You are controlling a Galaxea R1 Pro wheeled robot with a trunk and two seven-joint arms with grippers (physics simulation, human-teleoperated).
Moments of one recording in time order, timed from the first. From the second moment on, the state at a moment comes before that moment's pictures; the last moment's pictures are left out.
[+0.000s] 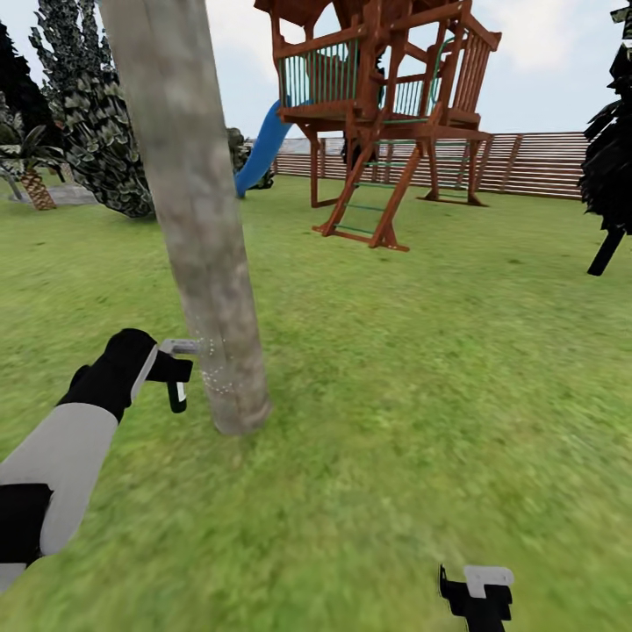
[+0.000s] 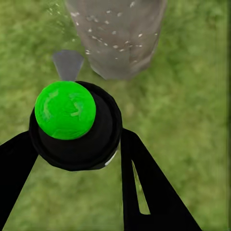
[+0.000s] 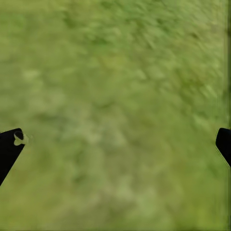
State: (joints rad) left arm -1.12 0.20 -0.04 -0.71 -0.14 1.01 -0.27; right arm -0.43 0.00 -0.87 -0.19 0.95 -0.54 -0.21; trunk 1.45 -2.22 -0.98
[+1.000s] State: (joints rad) left arm -1.12 0.20 -0.04 -0.71 -0.14 1.01 -0.27; right arm -0.43 0.00 -0.87 -0.19 0.95 -0.54 -0.21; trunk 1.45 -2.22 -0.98
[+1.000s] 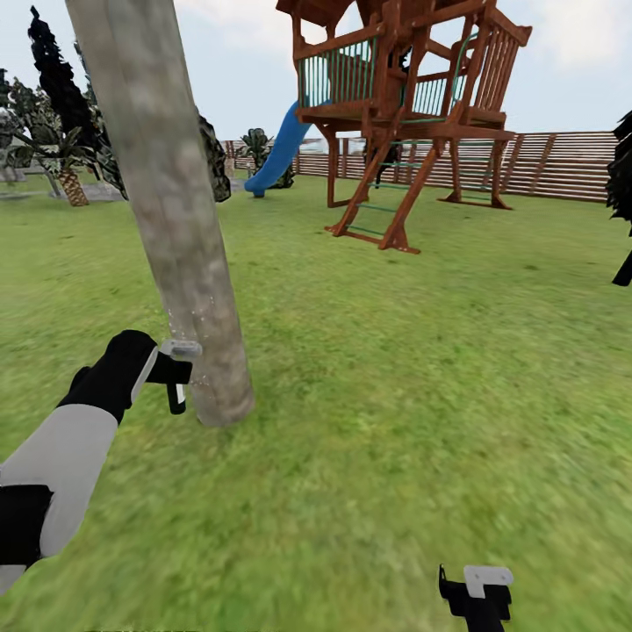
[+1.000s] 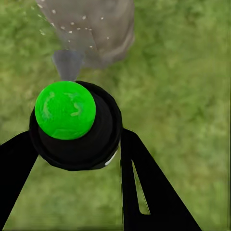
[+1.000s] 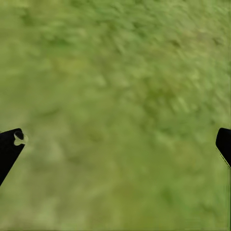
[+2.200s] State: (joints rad) left arm -1.06 0.25 -0.03 -0.69 -0.15 1.00 -0.23; right arm -0.43 0.00 -0.87 -0.18 0.95 -0.54 -0.21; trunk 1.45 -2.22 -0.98
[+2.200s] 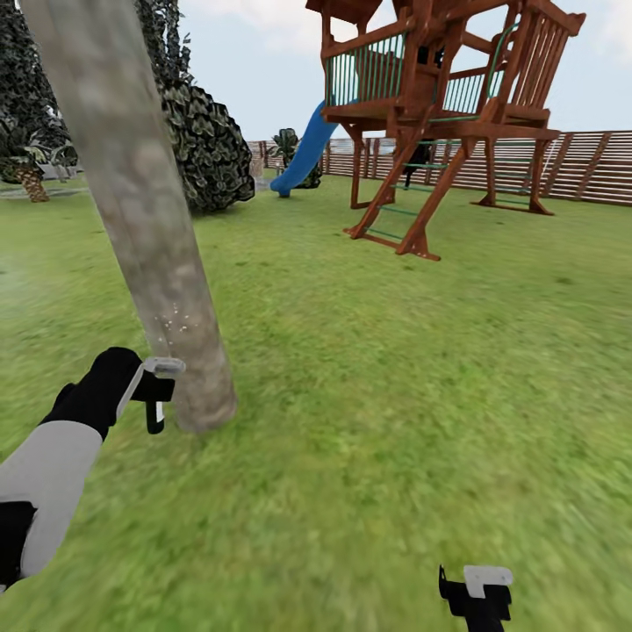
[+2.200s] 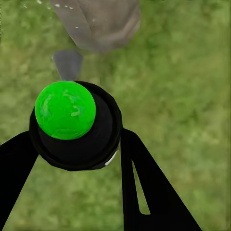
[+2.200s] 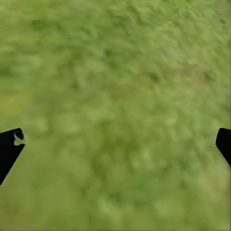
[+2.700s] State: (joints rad) left arm -0.94 0.27 -0.01 -0.67 -0.14 1.00 -0.15; right arm -0.43 0.00 -0.87 -0.18 0.95 -0.54 -0.21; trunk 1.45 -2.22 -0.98
